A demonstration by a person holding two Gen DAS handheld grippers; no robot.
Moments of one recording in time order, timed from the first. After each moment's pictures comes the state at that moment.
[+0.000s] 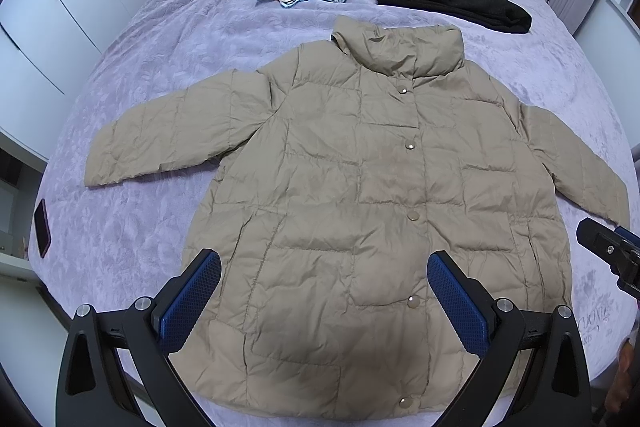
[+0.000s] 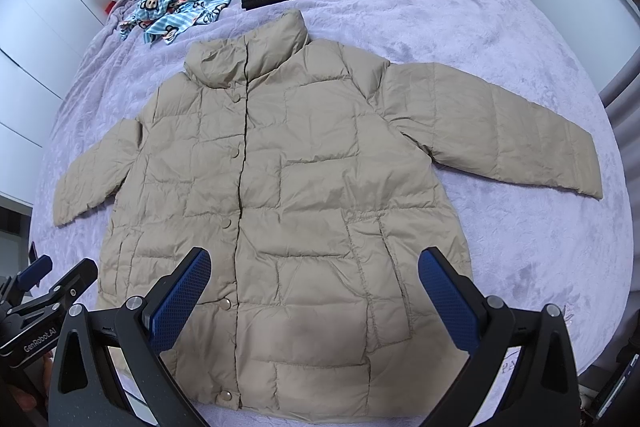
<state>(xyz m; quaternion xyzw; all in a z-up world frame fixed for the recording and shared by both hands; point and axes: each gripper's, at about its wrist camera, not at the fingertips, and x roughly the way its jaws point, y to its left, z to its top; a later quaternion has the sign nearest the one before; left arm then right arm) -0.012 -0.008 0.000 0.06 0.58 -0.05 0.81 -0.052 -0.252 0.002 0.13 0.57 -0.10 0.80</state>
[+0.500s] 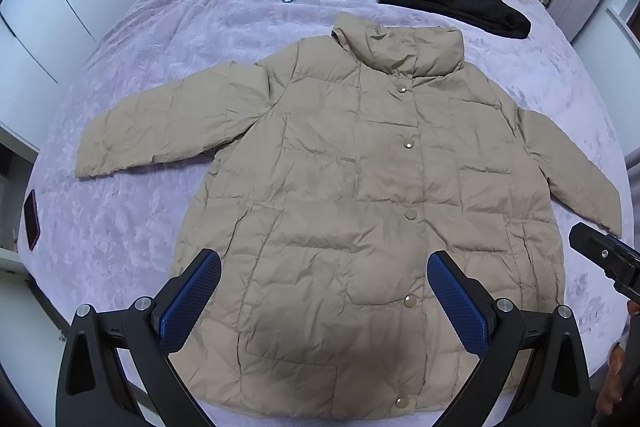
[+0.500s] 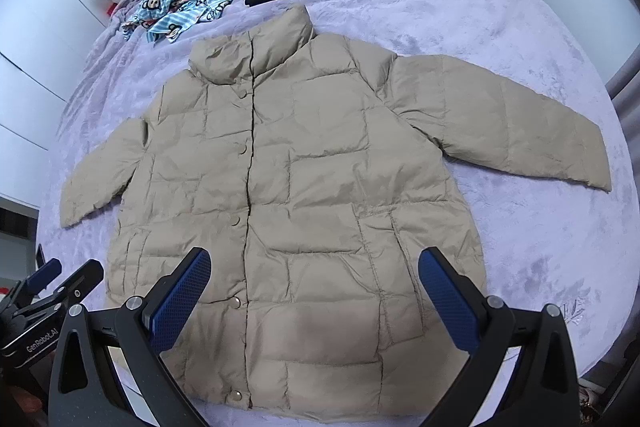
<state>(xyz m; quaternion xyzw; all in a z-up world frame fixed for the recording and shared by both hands) -0.012 0.002 -0.008 0.03 0.59 -0.06 0.81 -0.053 -0.246 -0.003 0.14 0.57 -0.09 0.80</state>
